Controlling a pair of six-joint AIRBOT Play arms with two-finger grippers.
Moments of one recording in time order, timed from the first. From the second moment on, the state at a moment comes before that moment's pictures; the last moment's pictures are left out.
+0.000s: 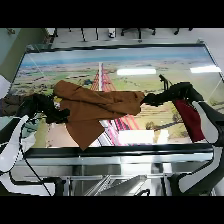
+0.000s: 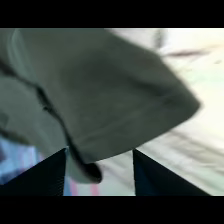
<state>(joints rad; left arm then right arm) 0.05 -1.56 1.14 -1.79 1.20 1.48 -0.09 -1.81 1.33 2.49 -1.19 -2.17</state>
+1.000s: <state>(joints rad) 0.06 -1.56 1.14 -1.77 1.23 1.53 -0.02 -1.82 1.69 2.66 -0.84 -2.16</state>
